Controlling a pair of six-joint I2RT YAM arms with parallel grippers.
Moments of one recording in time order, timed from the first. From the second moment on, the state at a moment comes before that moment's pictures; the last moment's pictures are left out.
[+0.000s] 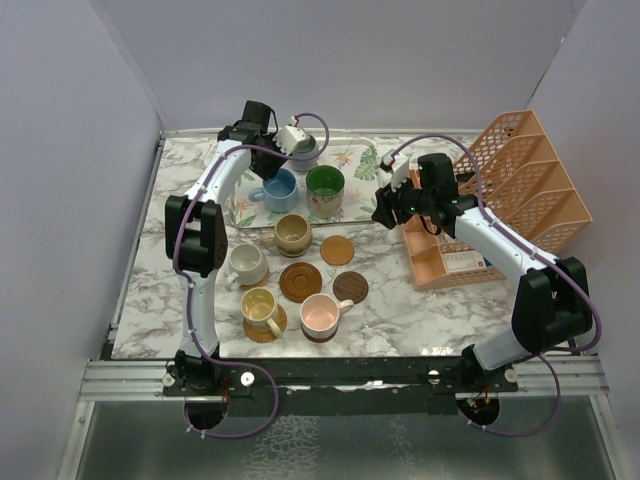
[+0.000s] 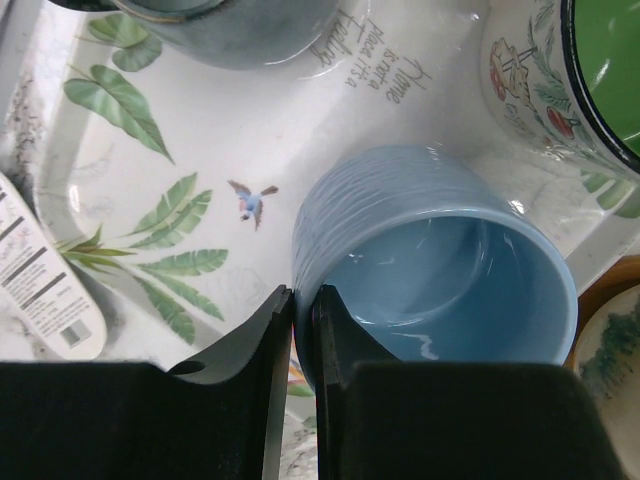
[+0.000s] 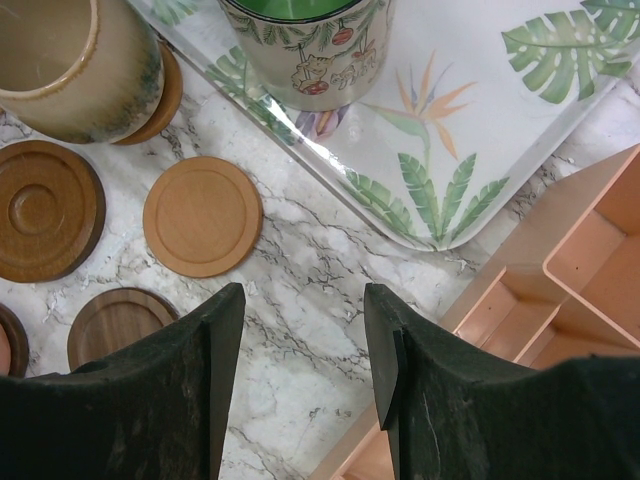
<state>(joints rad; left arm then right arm) -0.22 2.18 2.02 -0.82 0.23 0.67 0.35 1.52 1.10 -0.24 -0.42 -0.25</state>
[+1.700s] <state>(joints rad) -0.77 2.11 2.08 -1.31 0.59 1.54 0.10 1.44 1.10 -0.24 -0.41 -0.17</state>
